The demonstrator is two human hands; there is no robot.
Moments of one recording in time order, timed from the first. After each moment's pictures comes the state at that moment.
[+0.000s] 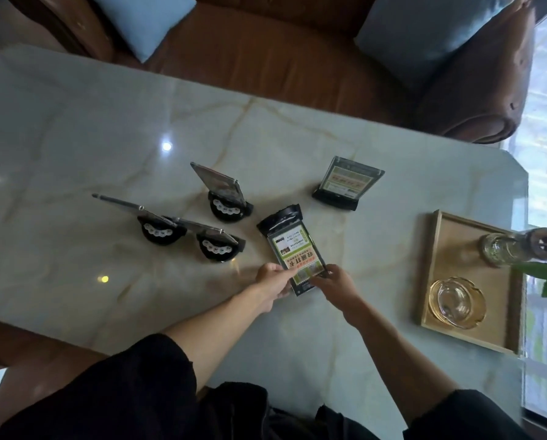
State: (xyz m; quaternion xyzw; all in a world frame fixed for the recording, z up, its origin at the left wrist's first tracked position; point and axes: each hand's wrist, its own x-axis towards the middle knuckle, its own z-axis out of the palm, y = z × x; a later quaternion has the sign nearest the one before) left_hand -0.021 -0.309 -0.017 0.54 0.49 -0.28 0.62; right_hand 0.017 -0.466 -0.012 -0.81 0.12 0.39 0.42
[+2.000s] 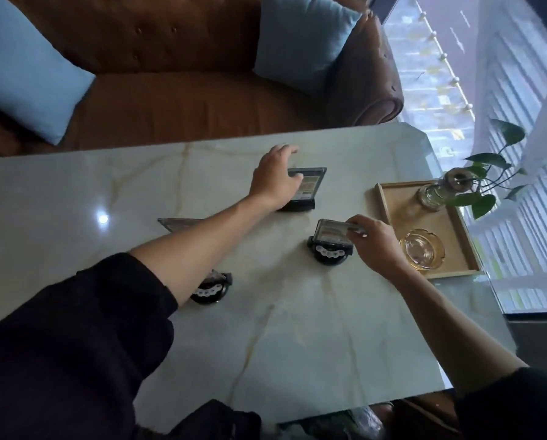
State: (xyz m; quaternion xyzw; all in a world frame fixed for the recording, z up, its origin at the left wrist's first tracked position) left_hand 0.158 -0.297 0.133 0.92 -0.05 -0.07 0.37; right_hand 0.047 -0.515 0.085 -0.94 0.10 0.07 0.33
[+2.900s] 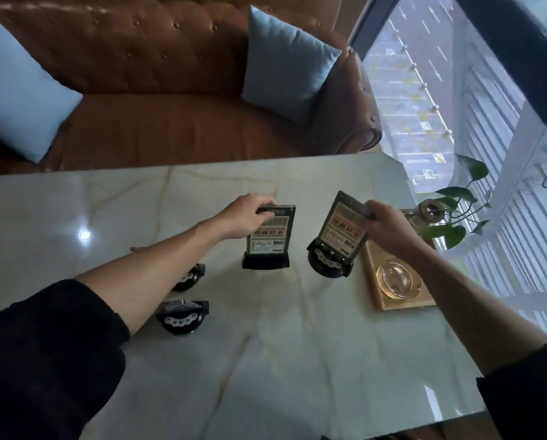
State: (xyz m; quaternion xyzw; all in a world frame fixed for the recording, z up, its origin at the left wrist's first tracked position) left_hand 0.170 -0.276 0.126 0.88 -0.15 -0.24 0.37; right_hand 0.119 -0.582 0.140 -0.93 0.08 0.12 0.33
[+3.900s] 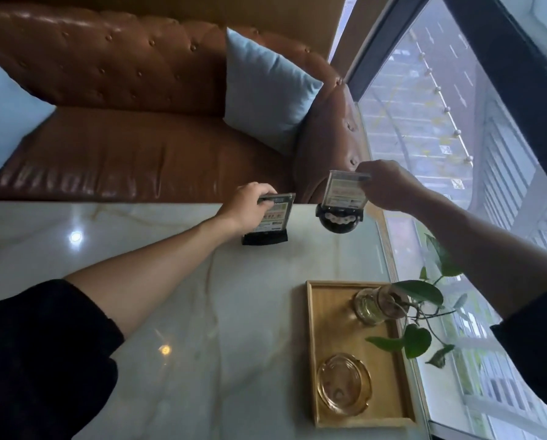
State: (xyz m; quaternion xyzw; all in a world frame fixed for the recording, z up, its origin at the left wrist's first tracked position) left_hand 0.349 -0.461 0.107 0.92 -0.07 -0.10 0.37; right_hand 0.390 -0.744 0.163 -0.99 -0.08 0.08 0.10
